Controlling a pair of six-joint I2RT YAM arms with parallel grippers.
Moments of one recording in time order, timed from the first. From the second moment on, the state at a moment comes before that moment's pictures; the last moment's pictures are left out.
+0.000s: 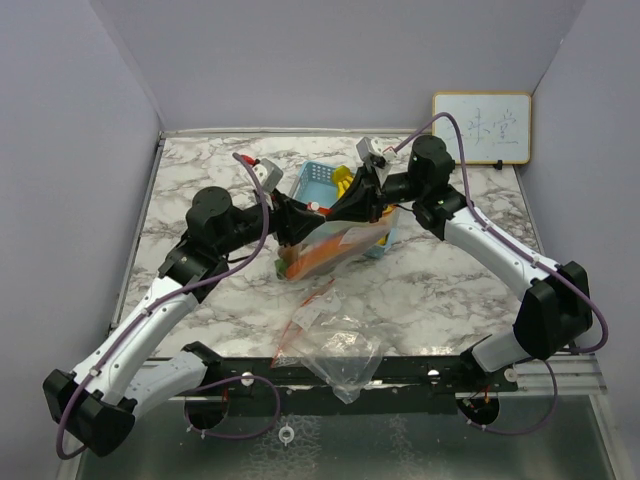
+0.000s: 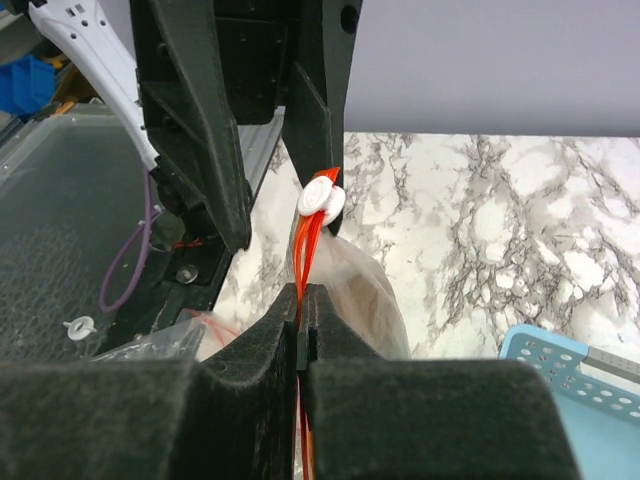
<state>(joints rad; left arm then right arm) -0.55 0.93 0.94 -0.05 0.48 -0.32 0.52 1.50 1.20 0.28 -1.25 0.05</state>
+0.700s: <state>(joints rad) -0.55 0.96 0.92 -0.01 0.57 -0.29 0.52 1.47 1.24 0.12 -1.25 -0.05</state>
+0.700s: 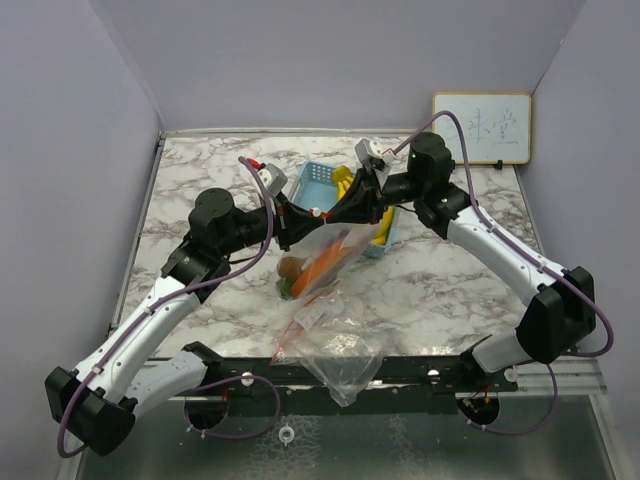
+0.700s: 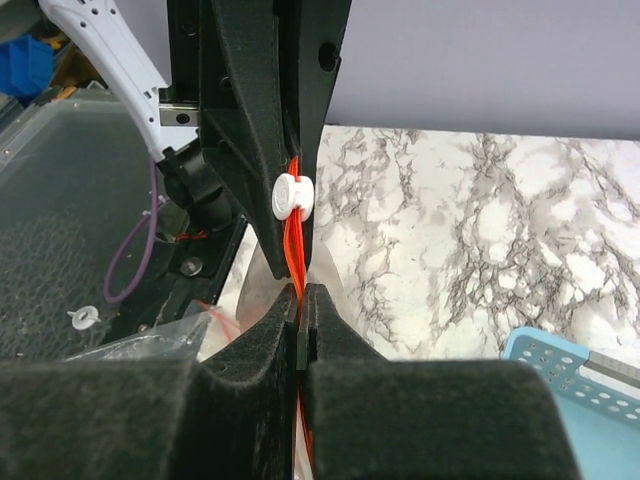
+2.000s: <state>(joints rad) -0.54 0.93 0.88 -0.06 0.52 -0.24 0.58 1.63 1.33 0.50 -1.34 0.39</state>
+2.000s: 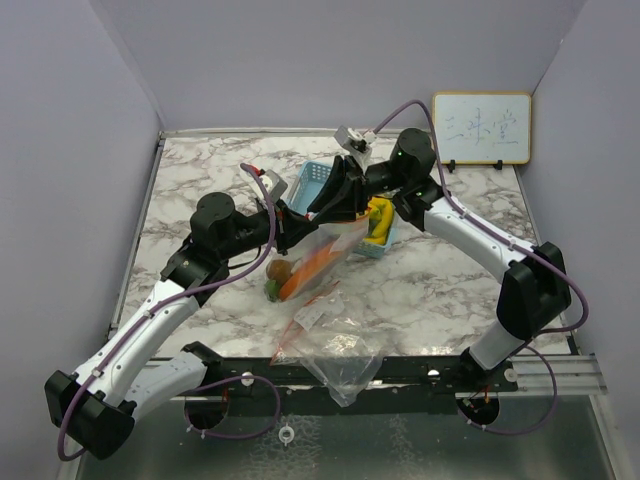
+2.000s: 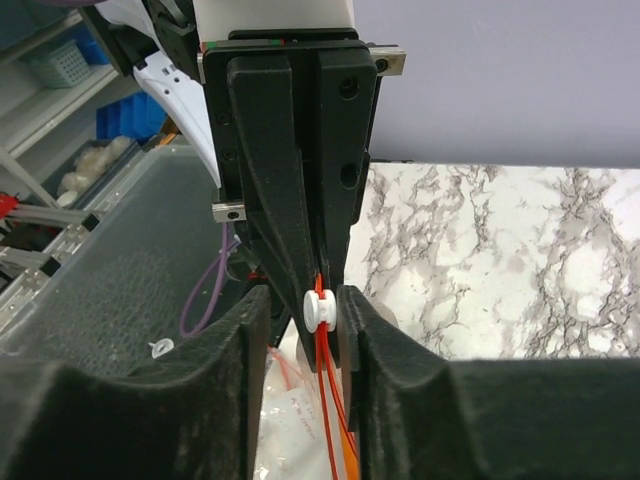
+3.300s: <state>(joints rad) -0.52 0.85 0.94 -0.25 0.28 -0.09 0.48 1.55 1.25 -0.08 -1.09 -0.18</state>
